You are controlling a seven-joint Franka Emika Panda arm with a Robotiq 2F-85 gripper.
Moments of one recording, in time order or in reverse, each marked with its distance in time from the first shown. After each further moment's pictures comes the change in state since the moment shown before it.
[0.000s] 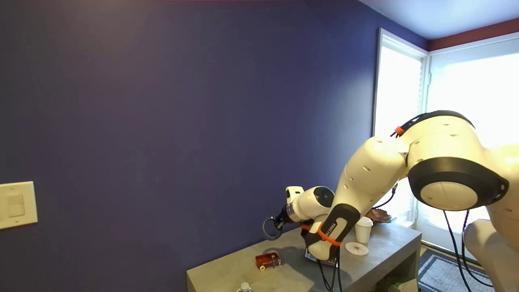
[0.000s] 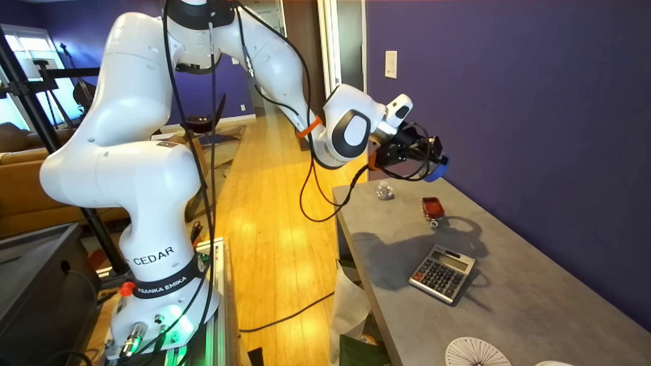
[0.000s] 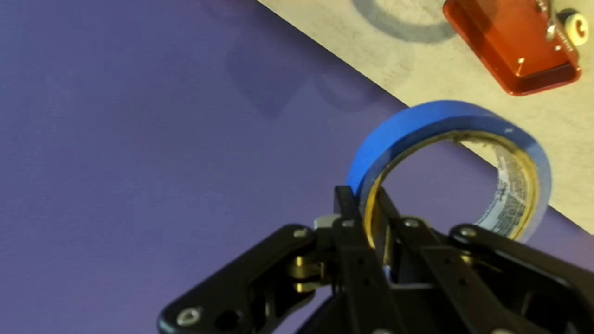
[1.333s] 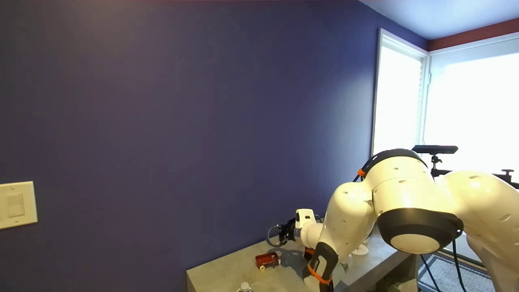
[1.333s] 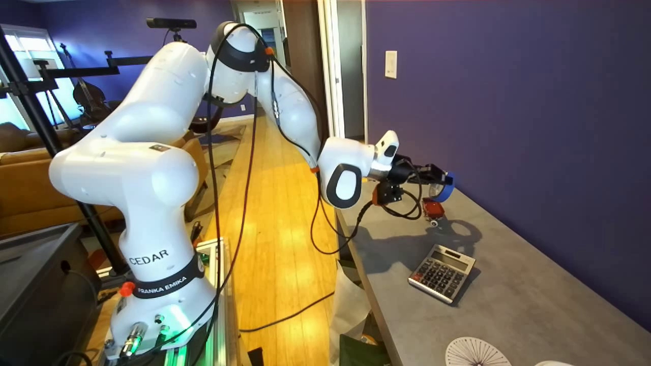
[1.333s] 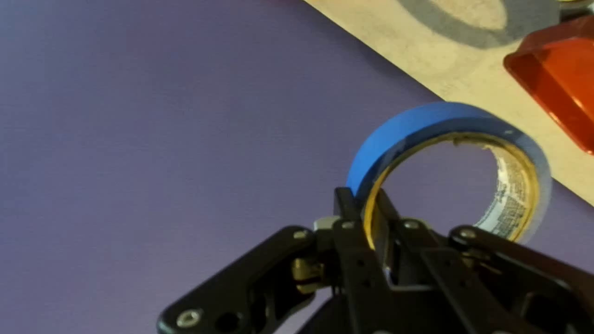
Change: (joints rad) arm -0.177 0.273 0.263 0.055 0.453 0.406 -0.157
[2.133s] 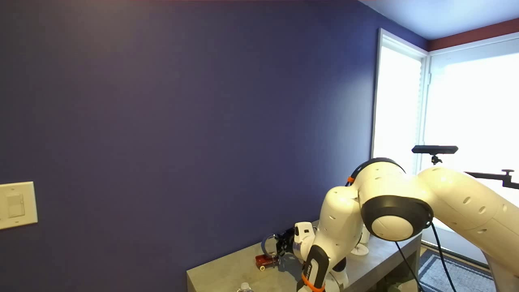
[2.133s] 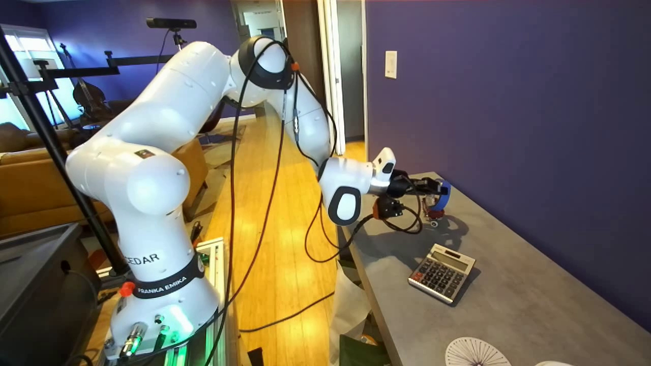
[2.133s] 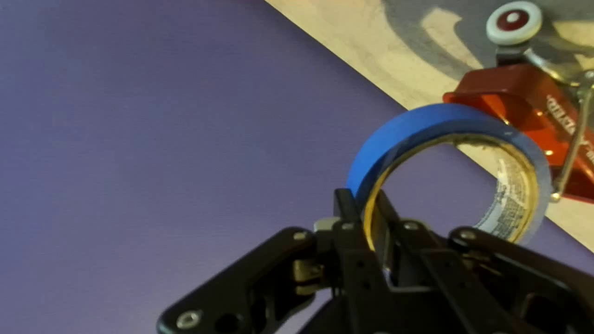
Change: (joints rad) arm -0.275 0.017 0.313 0.118 0.042 0.213 -0.216
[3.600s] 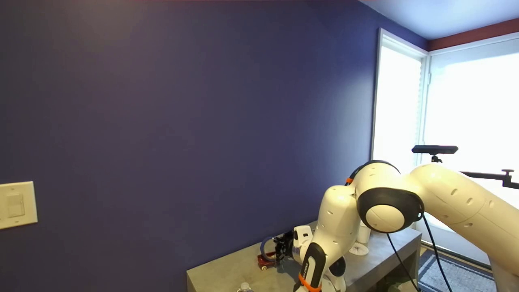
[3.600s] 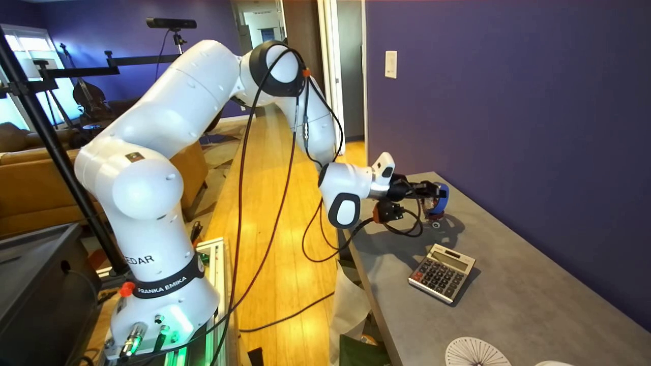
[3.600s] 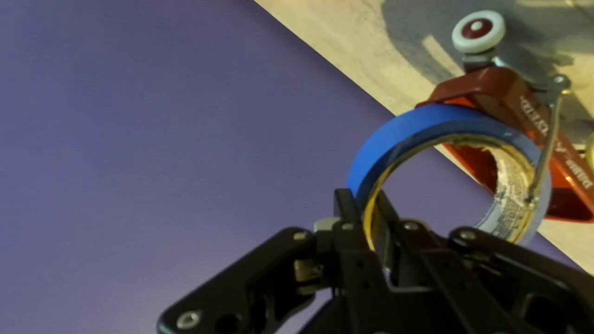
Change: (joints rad) arm -0.136 0.000 0.151 0.048 -0.003 0.073 -0.136
